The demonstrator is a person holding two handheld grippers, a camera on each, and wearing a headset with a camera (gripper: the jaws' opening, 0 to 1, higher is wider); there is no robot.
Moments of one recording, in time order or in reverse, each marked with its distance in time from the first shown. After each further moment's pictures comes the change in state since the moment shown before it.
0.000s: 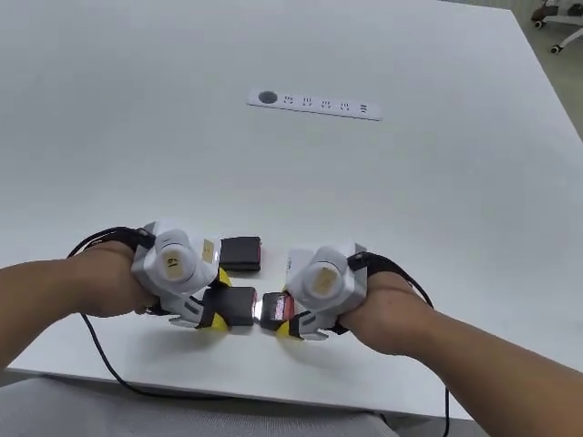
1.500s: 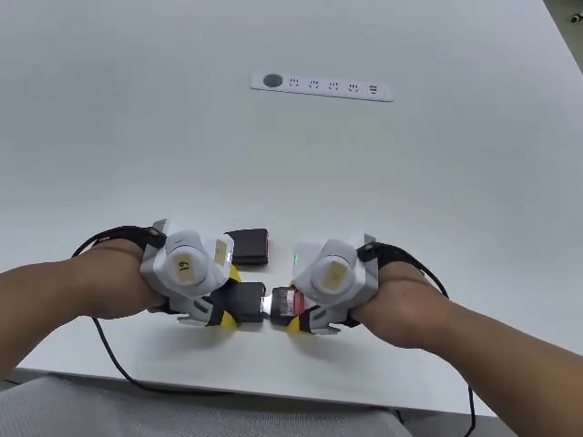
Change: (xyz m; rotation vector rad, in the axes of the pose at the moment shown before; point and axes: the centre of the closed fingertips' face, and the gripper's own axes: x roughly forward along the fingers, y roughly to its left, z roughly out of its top) left arm 0.001 -0.003 0.000 0.048 0.035 -0.011; right arm 0.005 0.000 0.001 -0.012 -0.004 0.028
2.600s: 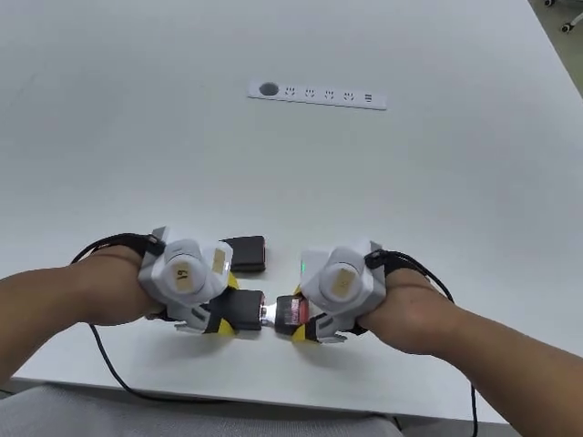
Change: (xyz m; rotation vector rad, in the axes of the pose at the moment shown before) left arm 0.002 0.001 0.000 0.020 0.006 -0.005; right arm -0.011 0.003 -0.009 -0.011 0.004 0.016
